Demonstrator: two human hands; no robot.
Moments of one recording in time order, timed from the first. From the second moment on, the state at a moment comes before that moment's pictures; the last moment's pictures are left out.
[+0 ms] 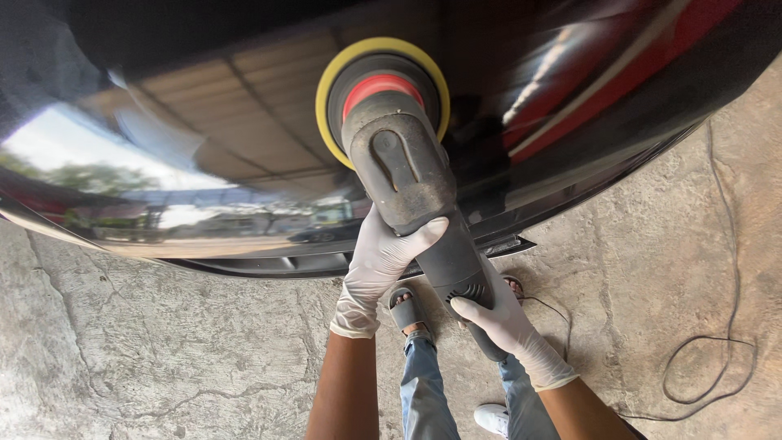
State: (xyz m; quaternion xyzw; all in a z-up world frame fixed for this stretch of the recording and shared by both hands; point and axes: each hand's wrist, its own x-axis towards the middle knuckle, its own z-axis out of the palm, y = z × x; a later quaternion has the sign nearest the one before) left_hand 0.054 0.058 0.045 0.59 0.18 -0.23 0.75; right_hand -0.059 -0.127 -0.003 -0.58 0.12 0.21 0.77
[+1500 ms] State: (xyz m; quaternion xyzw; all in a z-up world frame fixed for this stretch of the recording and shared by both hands) left_hand 0.036 0.217 0.022 0.60 0.23 -0.04 0.77; right_hand 0.029 -0.026 0.123 -0.73 0.12 0.41 0.53
